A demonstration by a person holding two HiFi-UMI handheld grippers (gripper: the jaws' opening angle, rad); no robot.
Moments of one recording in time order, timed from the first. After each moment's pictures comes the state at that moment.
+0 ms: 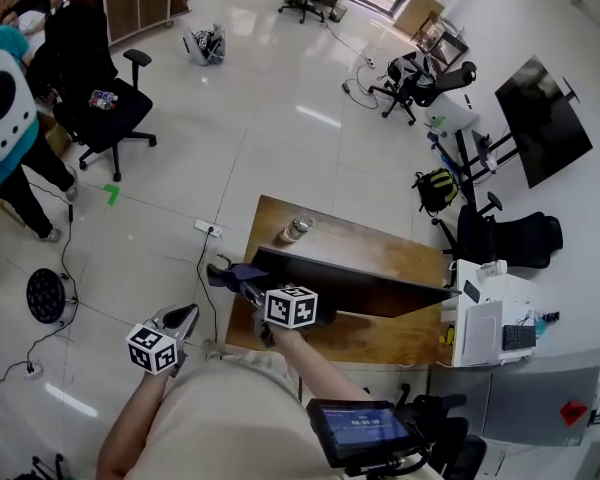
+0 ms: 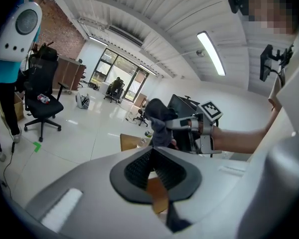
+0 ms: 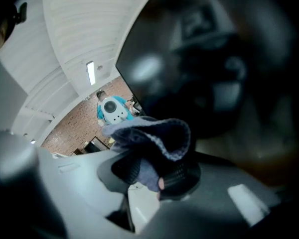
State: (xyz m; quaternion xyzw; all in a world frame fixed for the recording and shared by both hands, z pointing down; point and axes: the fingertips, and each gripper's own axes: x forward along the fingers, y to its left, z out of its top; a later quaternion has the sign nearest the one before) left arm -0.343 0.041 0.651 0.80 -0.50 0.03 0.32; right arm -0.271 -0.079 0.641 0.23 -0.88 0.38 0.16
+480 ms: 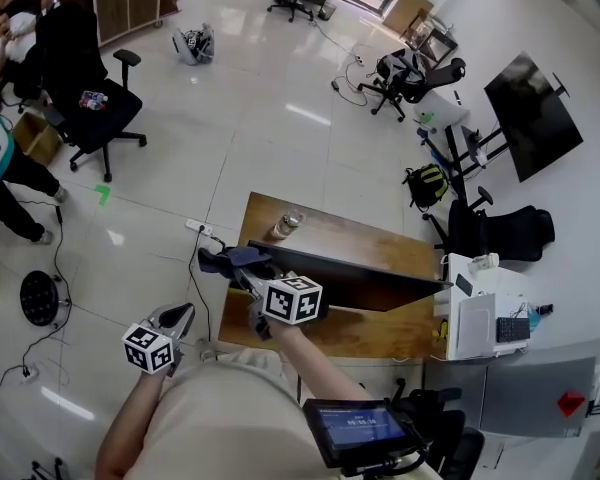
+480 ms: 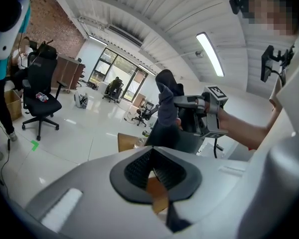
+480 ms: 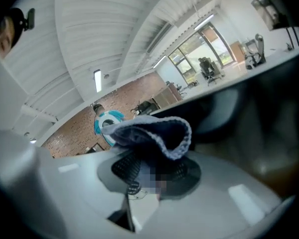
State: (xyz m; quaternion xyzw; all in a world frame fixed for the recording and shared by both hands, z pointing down) left arm -0.335 0.046 0.653 0.81 -0.49 0.02 0.32; right arm -0.276 -0.088 0.567 0.23 -0.90 0.35 0.11
